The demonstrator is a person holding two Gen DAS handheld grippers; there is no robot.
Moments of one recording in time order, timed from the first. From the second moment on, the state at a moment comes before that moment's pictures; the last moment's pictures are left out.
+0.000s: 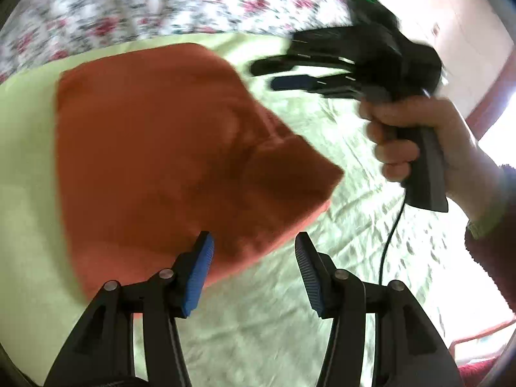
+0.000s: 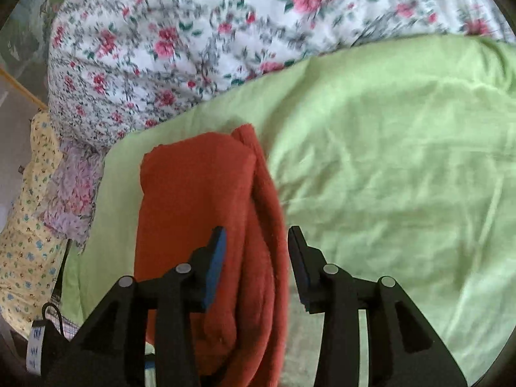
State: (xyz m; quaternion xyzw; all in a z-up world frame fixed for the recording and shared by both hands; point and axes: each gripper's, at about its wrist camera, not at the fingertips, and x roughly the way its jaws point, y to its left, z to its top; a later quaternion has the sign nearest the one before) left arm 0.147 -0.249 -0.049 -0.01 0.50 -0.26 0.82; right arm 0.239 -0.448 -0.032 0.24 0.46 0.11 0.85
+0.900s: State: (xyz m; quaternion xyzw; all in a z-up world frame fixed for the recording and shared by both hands) left arm 0.233 -0.142 -0.092 -0.14 0.56 -0.10 0.81; right arm 0.225 -0.438 -0.051 0.24 0.47 0.10 0.84
